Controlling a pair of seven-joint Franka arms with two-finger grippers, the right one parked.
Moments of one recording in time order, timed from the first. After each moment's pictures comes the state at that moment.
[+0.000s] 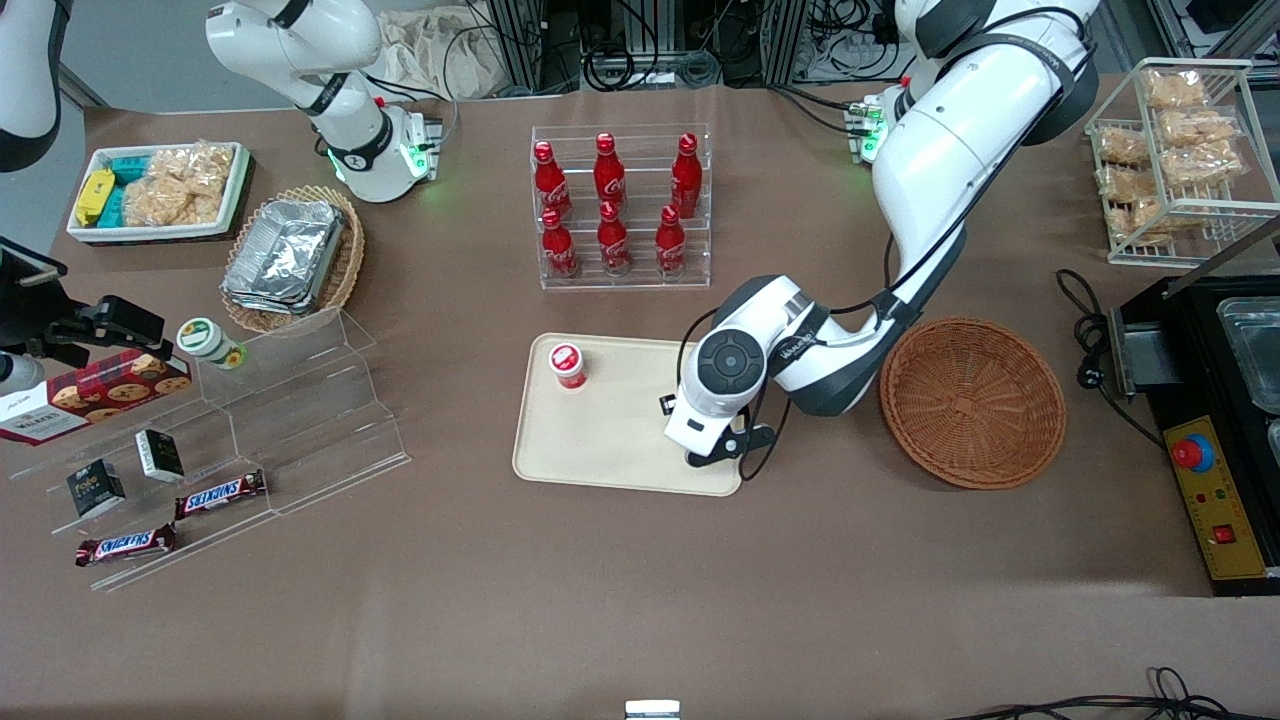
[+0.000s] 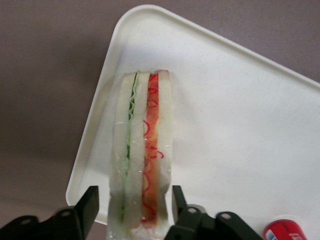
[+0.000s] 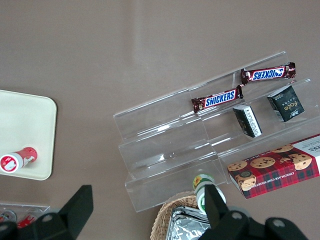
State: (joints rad) arm -0.20 0.83 -0.59 -1.40 0.32 2.01 -1.14
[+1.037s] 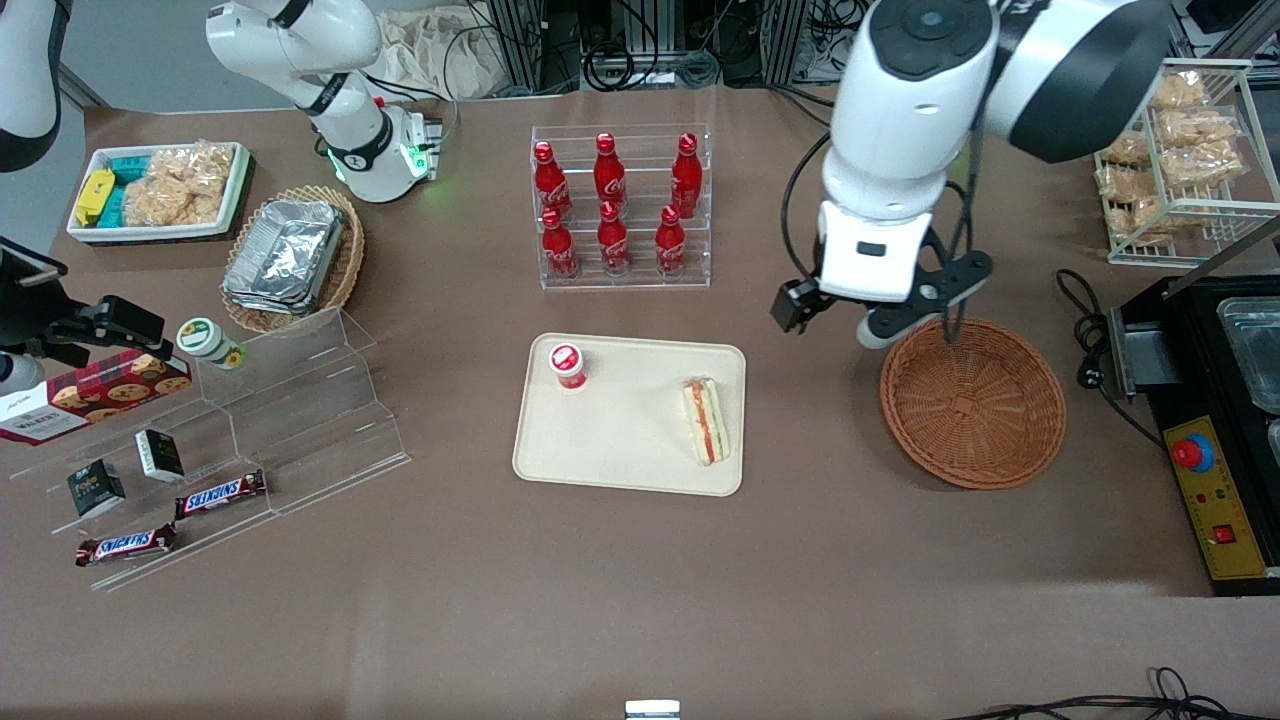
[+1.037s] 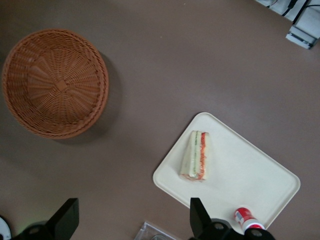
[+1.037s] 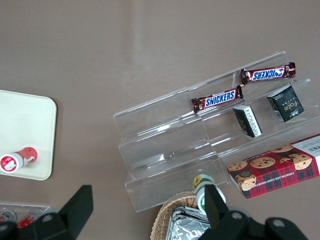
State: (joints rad) arm -0.19 0.24 -0.40 -1.36 0.19 1.60 -1.09
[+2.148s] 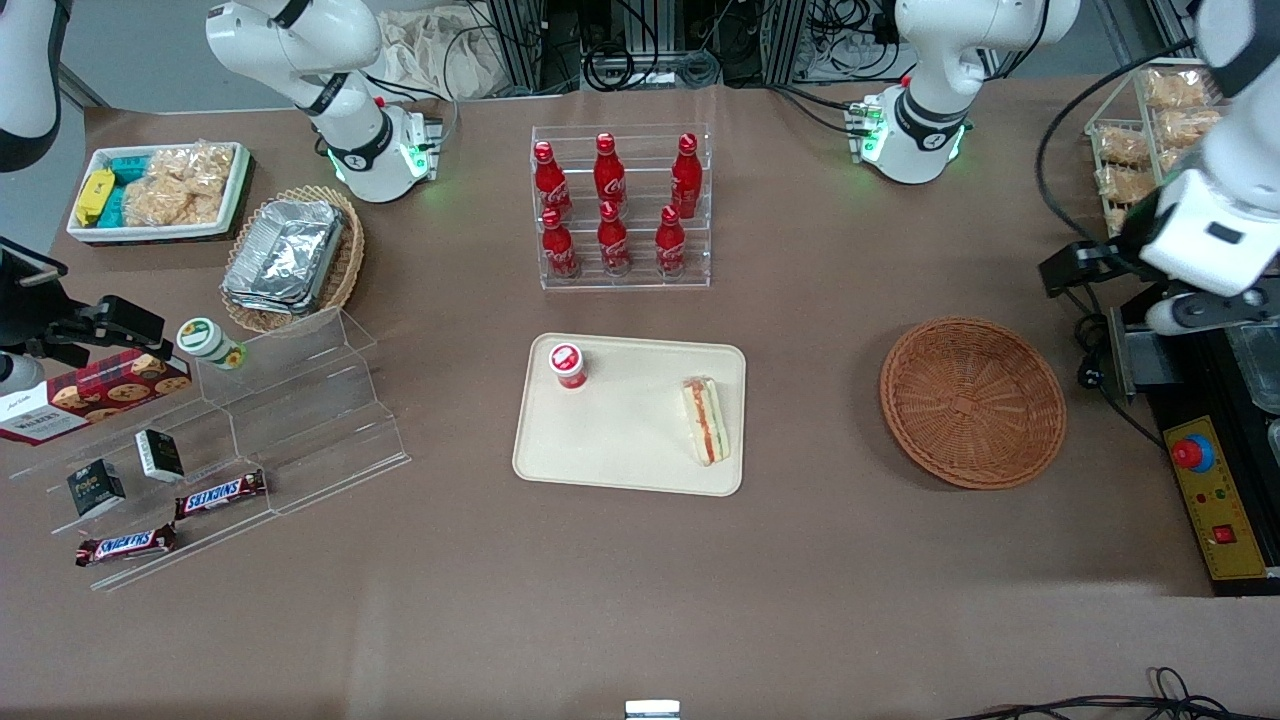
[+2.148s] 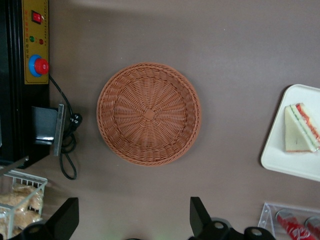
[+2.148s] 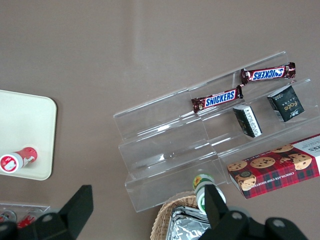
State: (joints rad) arm -0.09 0.00 0.01 -1.58 0.05 1.55 -0.20
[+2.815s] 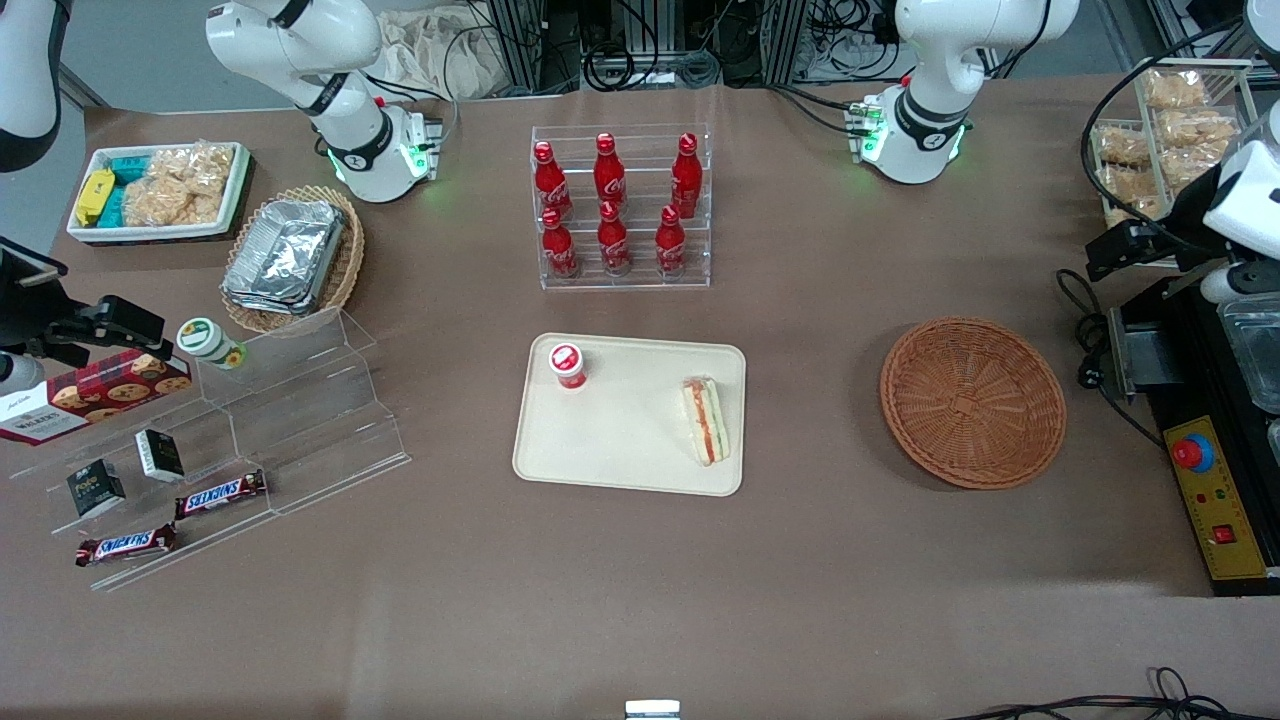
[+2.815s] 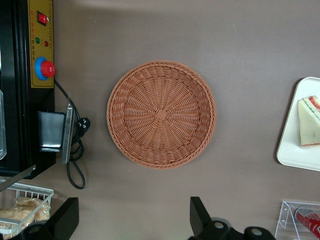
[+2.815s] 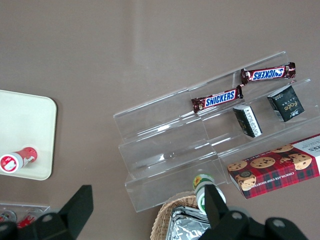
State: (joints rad) arm -0.07 -0.15 0.07 -1.82 0.03 1.69 -0.09
